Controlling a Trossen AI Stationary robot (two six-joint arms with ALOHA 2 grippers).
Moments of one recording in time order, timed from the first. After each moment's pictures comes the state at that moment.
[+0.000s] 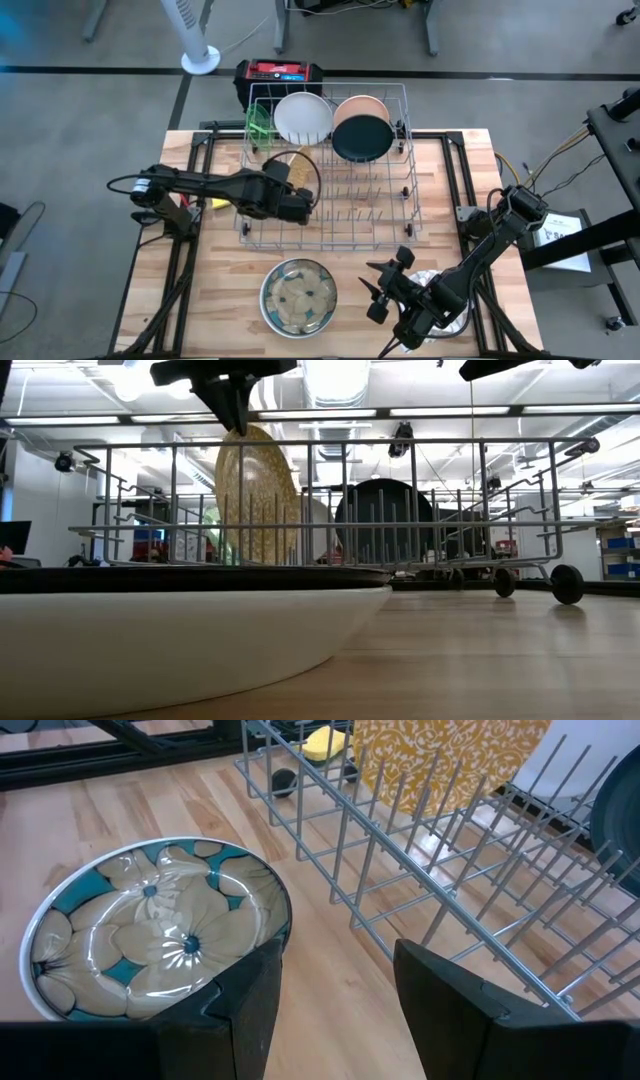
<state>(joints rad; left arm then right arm) -0.13 1.72 1.72 -1.48 -0.73 -1.32 0.80 1.74 1.30 -0.74 1.01 1.05</state>
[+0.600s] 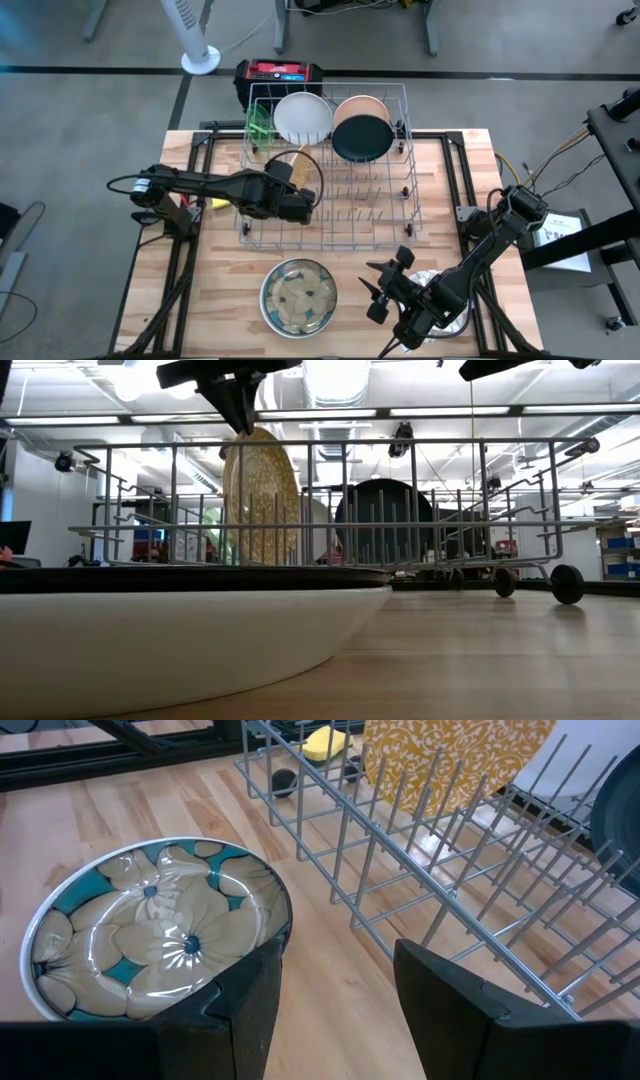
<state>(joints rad) -0.13 1.72 1.72 -1.43 -0.71 -1.29 0.80 1.74 1.30 -0.74 1.01 1.05</state>
